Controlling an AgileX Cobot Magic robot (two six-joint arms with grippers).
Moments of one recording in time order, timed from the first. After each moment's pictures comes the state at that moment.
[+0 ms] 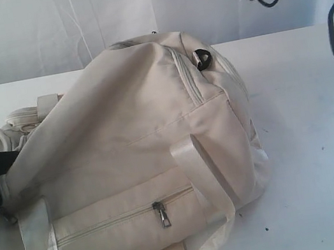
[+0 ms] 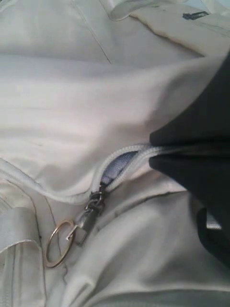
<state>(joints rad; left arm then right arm) 0.24 1.50 -0.60 1.63 -0.98 -1.43 0.38 2.07 -1.82 1.09 0.39 -1.10</state>
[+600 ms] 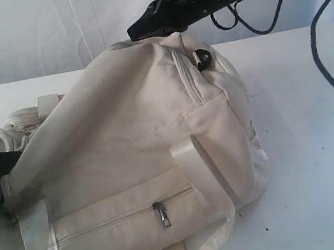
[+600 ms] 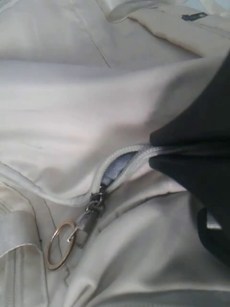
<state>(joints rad) 0.23 1.50 -0.60 1.63 -0.98 -1.43 0.38 2.13 -1.86 1.19 0.98 -1.24</state>
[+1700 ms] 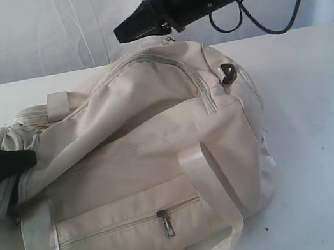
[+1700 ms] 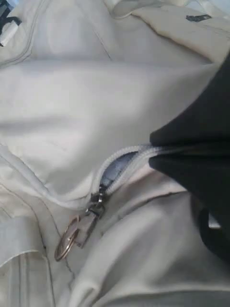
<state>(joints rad) 0.18 1.50 -0.62 1.64 -0.98 -1.44 0.40 2.01 -1.72 1.29 1.16 -1.20</state>
